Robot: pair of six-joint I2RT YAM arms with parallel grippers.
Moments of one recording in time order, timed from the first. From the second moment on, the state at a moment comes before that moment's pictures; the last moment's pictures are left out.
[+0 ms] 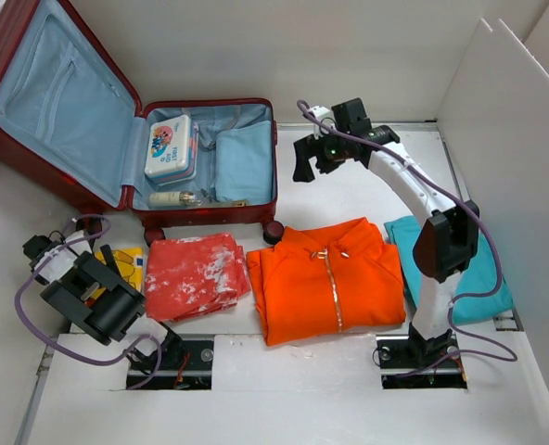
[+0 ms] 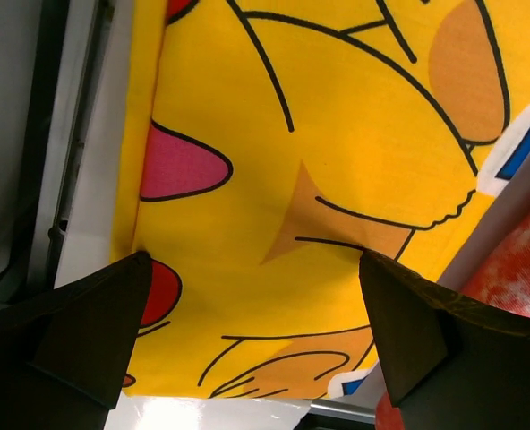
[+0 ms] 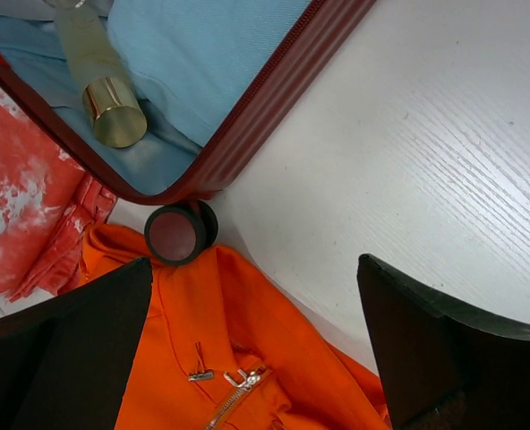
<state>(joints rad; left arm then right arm) 0.95 1.48 0.85 -0.68 0.23 0.47 0.42 1.93 1.87 -0.72 -0.44 -0.04</state>
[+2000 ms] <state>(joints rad) 0.95 1.49 1.07 -1.15 0.46 1.07 0.49 1.92 1.87 -0.78 -0.22 -0.15</state>
